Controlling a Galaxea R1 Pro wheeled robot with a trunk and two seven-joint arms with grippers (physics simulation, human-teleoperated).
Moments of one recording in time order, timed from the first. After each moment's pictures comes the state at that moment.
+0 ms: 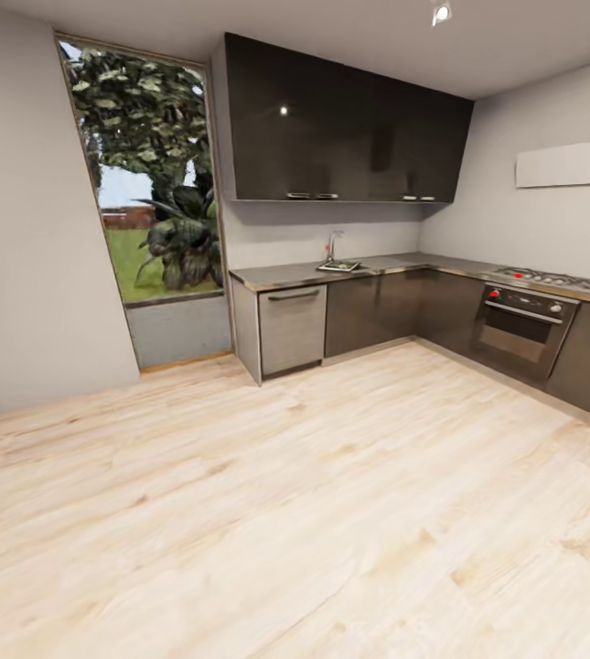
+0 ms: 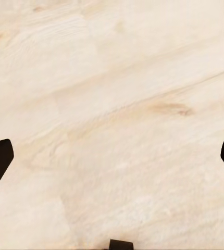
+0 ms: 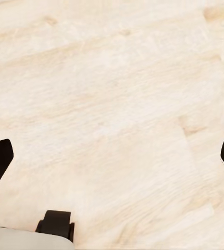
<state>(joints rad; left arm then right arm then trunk) 0.03 0.02 0.13 -0.65 0.00 -0.10 -0.01 -0.08 -0.10 0.00 -0.35 0.15 -0.21 0.00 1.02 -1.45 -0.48</state>
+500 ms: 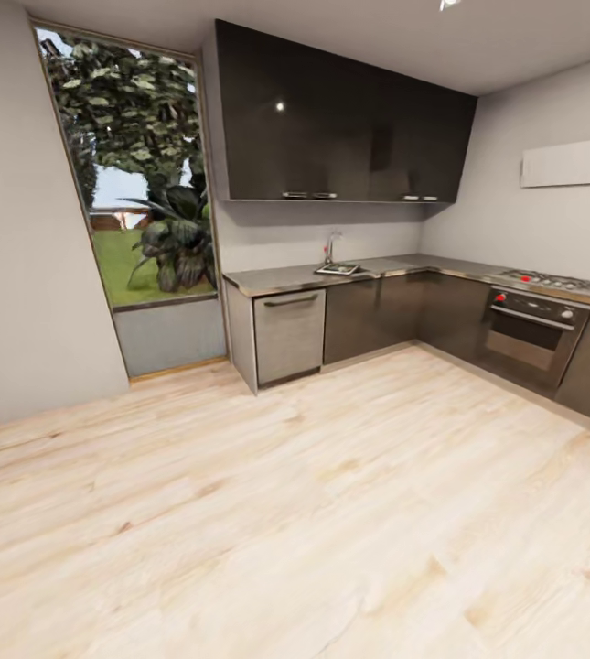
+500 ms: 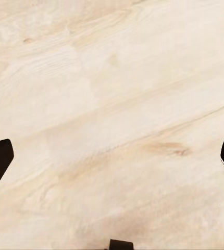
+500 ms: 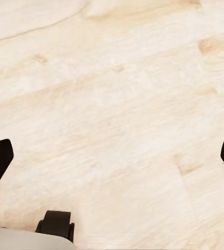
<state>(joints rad) 0.03 0.02 0.13 -0.65 0.00 -0.10 -0.01 -0.08 -0.10 0.00 -0.35 0.15 -0.21 0.00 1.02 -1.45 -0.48</state>
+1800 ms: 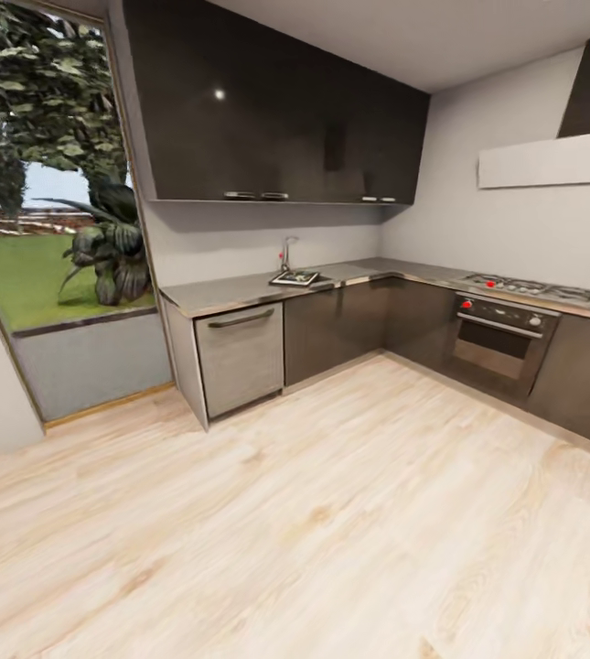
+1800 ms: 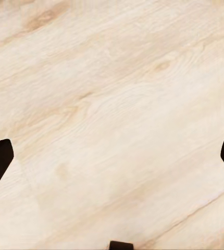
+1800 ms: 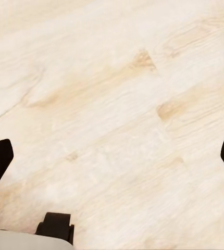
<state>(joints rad) 0.03 0.02 0.13 -0.64 0.00 -0.10 -0.01 -0.08 -0.10 0.00 -0.35 0.15 -0.21 0.00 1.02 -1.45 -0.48</state>
